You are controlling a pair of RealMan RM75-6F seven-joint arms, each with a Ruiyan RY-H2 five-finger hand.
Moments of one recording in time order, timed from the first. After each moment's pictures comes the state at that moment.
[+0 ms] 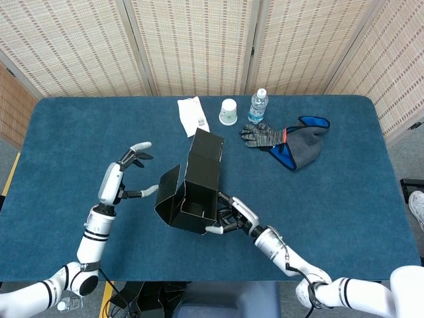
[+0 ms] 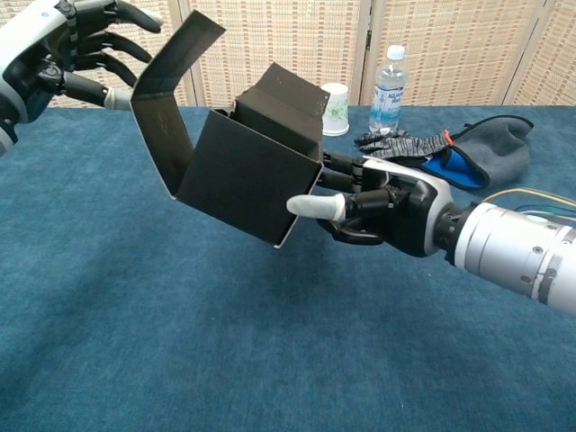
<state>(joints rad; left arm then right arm) -0.59 -1.63 -0.30 -1.31 1.50 1.33 -0.55 0.65 -1.65 0.17 -1.47 -1.48 0.85 1.19</state>
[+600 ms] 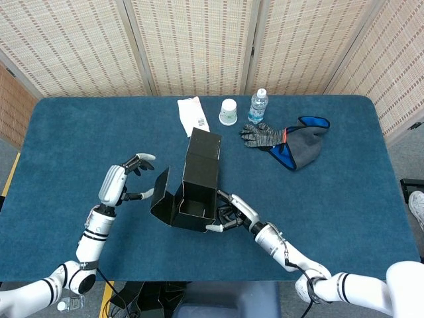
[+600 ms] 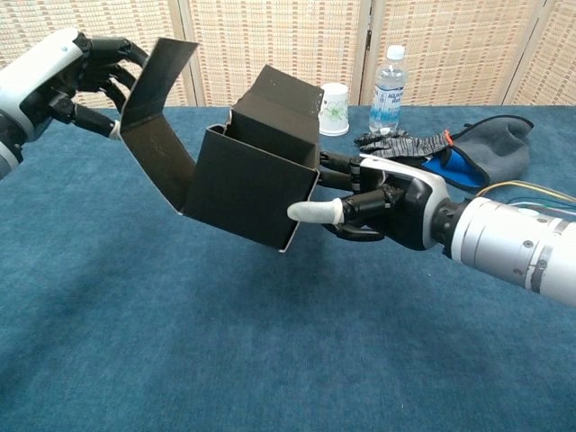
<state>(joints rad) -0.61 -1.65 -0.24 -1.20 1.49 1.32 -0.48 0.69 -1.66 0.16 -1.42 -1.47 0.85 1.15</state>
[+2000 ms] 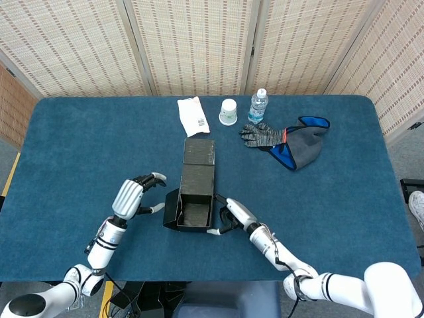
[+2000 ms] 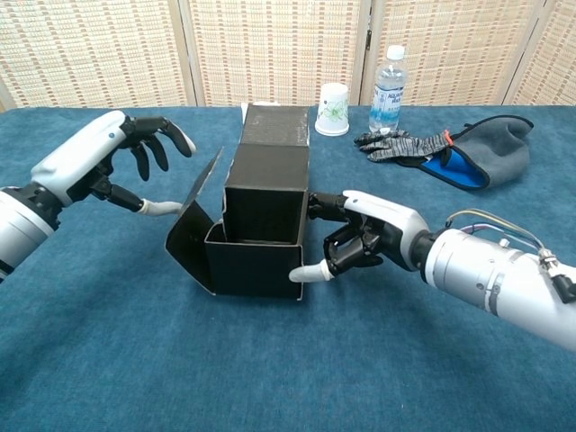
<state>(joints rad) -0.62 -1.93 -0.11 -0.69 1.59 1.44 -0.52 0.71 -1.79 0.14 -1.26 -1.35 0.81 0.68</state>
